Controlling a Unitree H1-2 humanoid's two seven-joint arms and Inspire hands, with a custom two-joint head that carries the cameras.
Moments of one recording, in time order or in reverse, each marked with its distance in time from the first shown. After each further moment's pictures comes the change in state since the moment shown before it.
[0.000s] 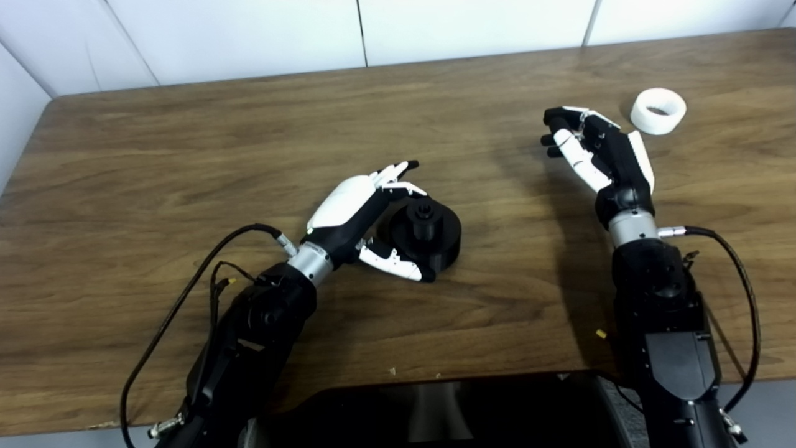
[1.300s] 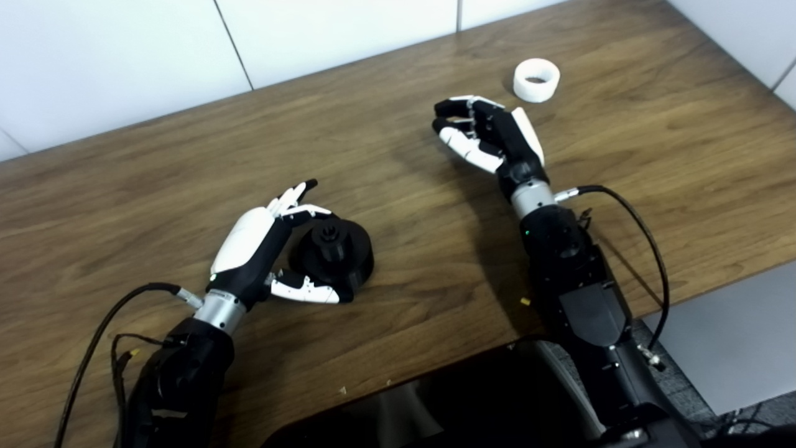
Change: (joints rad) left arm 0.011 0.034 0.035 0.001 -0.016 -0.064 -0.028; right arm 0.005 0.020 0.016 0.015 -0.065 -0.010 -0.041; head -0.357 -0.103
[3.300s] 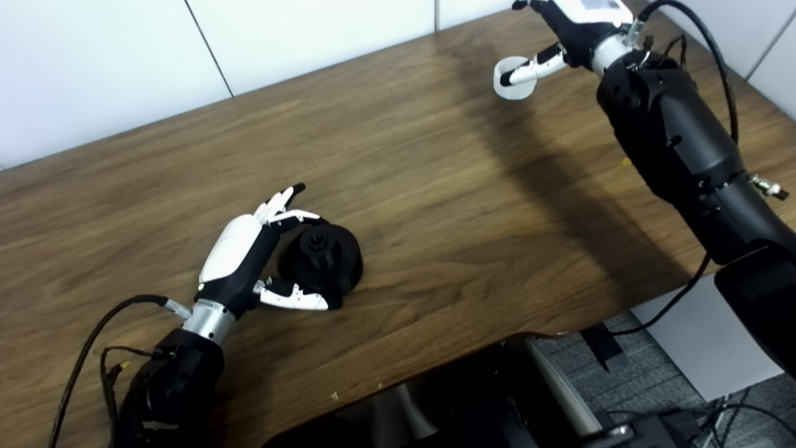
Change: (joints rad) left arm 0.007 -0.010 0.017 0.030 0.012 -0.061 0.012; right arm -0.295 -0.577 0.139 0.136 -0.681 0.172 0.435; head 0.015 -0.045
